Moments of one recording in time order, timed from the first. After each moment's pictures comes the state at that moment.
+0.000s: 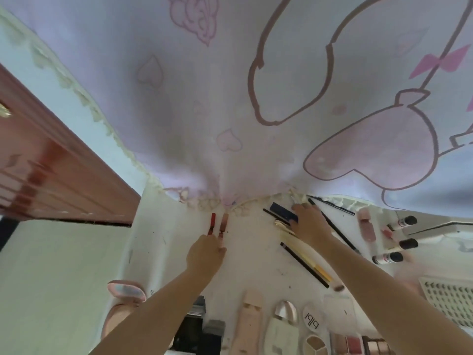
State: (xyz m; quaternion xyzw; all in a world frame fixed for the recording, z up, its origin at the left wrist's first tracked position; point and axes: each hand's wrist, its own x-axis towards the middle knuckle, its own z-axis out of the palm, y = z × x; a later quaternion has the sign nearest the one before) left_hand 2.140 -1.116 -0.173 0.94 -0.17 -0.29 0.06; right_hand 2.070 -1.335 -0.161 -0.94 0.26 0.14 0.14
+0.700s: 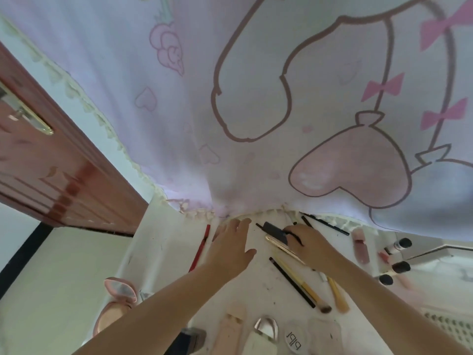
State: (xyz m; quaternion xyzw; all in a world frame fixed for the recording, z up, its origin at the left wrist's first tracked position) left_hand 2.099 -1.181 -0.098 0.92 -0.33 -0.18 0.10; right_hand 2.031 -1.353 -0.119 -0.94 0.09 0.09 0.32
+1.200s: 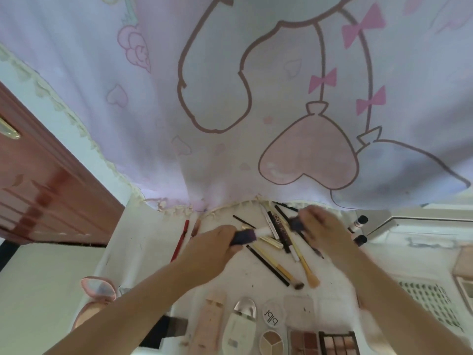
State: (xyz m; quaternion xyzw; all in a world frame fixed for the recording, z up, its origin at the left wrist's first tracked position) left_hand 2.059 -1.168 -0.049 0.87 -0.44 -0.19 0.09; right_hand 1.960 -1.362 -0.058 -0.79 0.27 -0.04 0.54
